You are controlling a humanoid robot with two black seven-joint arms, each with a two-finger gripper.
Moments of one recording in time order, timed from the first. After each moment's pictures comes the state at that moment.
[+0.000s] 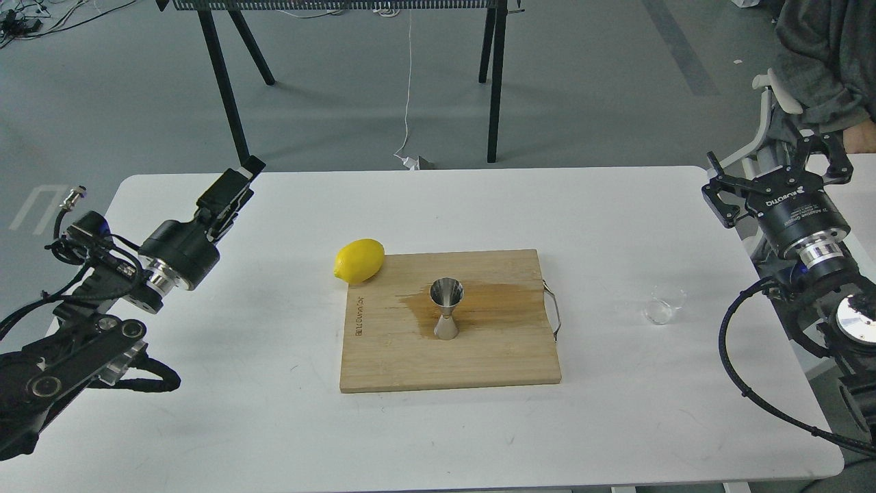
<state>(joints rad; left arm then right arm) -0.43 0.59 -0.81 -1.14 0.93 -0.04 -0.49 0.38 -0.46 1.21 0.90 0.28 0.49 0.01</state>
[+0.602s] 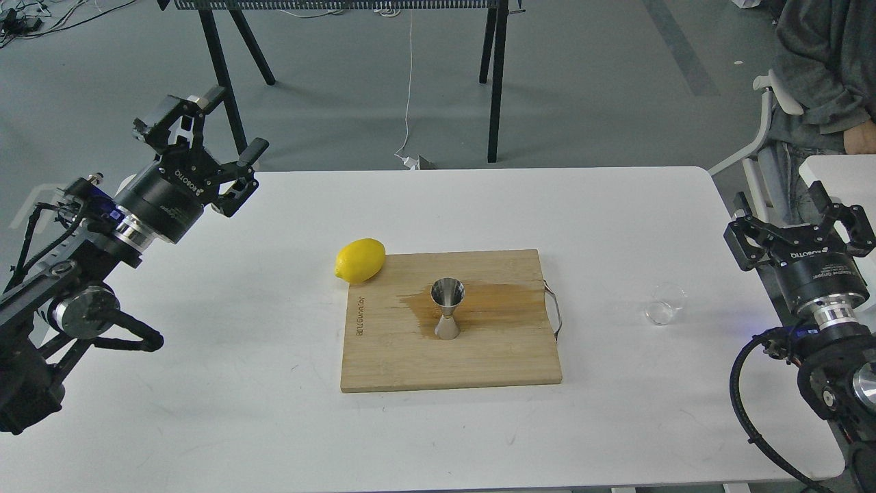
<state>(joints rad) -0.49 0.56 -0.89 -1.08 0.45 -0.49 -0.49 0.08 -0.47 1.27 1.11 0.61 0.49 0.00</state>
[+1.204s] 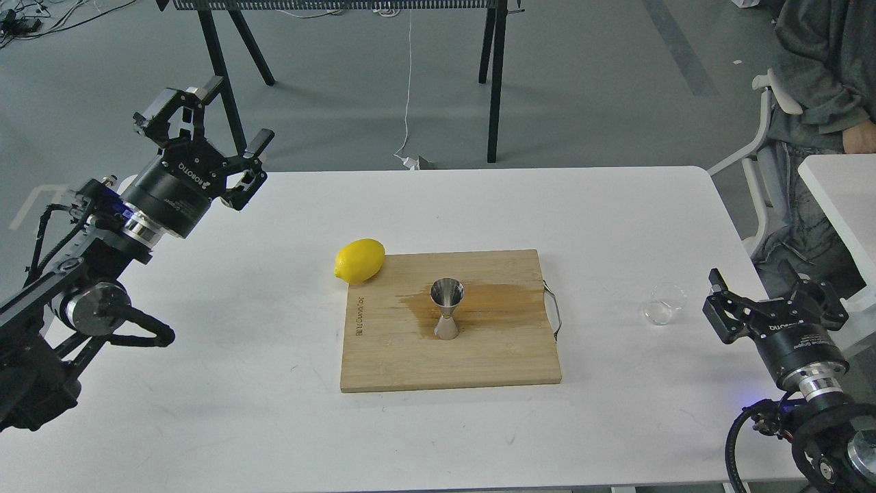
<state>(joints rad) -0.50 0.53 -0.89 -1.08 0.42 -0.49 -0.49 -0.08 -0.45 1.27 1.19 0.60 0.35 0.00</state>
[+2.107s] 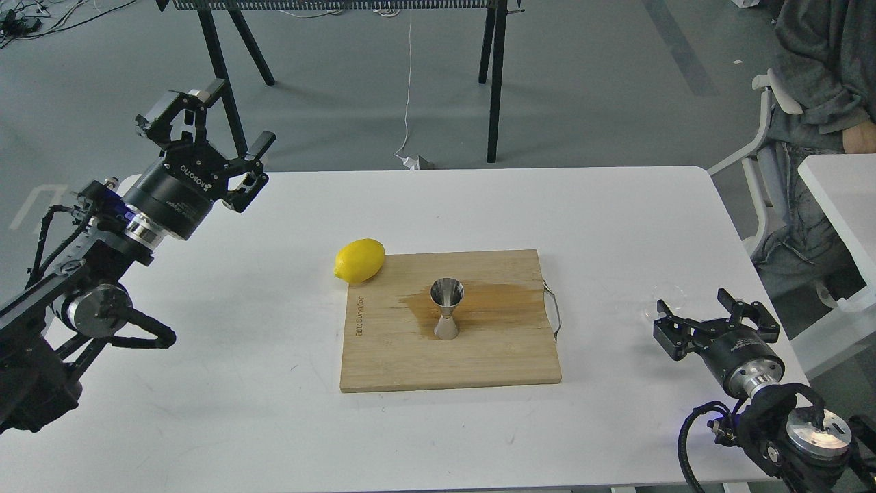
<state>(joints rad) -0.50 0.53 -0.89 -1.08 0.42 -0.49 -0.49 0.01 -0.34 1.21 1.15 0.51 0.09 0.01</state>
